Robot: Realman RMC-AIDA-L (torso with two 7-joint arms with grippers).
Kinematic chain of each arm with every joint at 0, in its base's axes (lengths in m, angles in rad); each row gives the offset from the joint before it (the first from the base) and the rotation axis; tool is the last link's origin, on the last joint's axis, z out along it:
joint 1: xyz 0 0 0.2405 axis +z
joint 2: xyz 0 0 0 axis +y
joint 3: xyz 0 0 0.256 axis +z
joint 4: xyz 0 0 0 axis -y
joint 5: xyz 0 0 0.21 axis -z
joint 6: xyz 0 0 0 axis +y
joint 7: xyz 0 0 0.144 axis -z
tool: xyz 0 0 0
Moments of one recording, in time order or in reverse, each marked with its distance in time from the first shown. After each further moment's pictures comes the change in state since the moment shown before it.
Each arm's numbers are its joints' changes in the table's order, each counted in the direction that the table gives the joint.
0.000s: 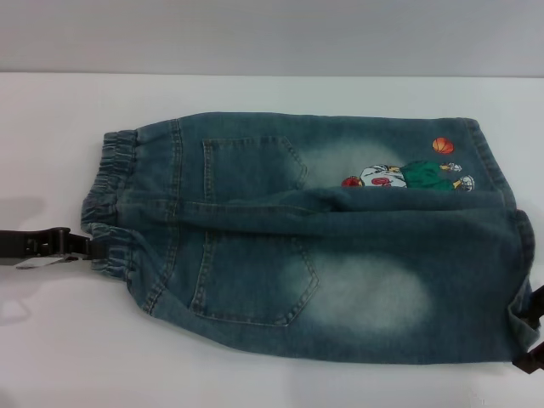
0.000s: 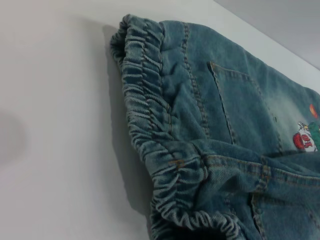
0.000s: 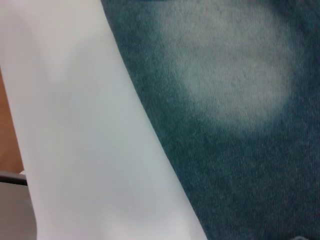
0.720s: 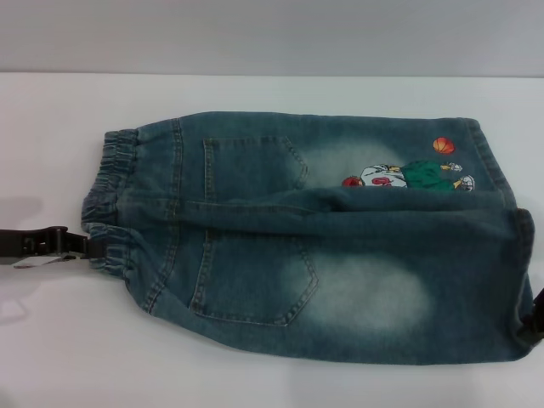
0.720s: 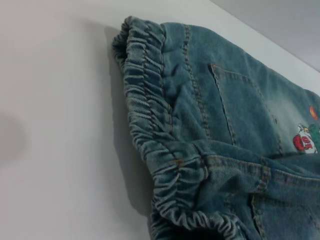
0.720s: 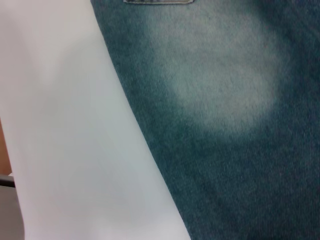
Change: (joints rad) left arm 0.001 0.002 -0.007 0.000 0.000 0.002 -0.001; right arm 0.002 0.000 -0.002 0.014 -0.003 0.012 0.001
